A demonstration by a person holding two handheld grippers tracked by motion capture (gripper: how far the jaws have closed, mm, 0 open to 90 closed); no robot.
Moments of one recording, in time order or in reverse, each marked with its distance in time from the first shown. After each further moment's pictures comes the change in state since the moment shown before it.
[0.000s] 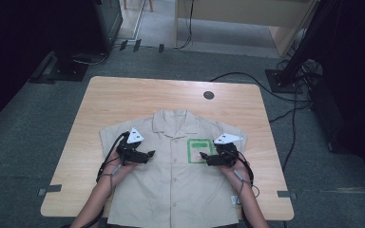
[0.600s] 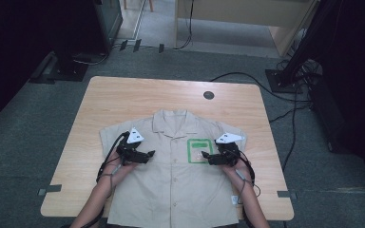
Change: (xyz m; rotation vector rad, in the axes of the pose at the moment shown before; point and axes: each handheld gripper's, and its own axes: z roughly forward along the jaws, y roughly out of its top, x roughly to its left) left arm 0.000 0.000 0.000 0.000 0.000 0.000; right arm -0.006 -0.001 -0.002 -0.011 -0.003 0.002
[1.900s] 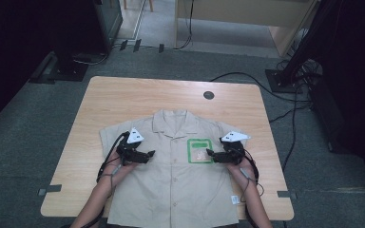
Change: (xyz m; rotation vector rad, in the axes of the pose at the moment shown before) left arm 0.000 0.000 0.000 0.000 0.002 -0.002; right arm -0.016 -0.005 -0.006 -0.026 -0.027 0.020
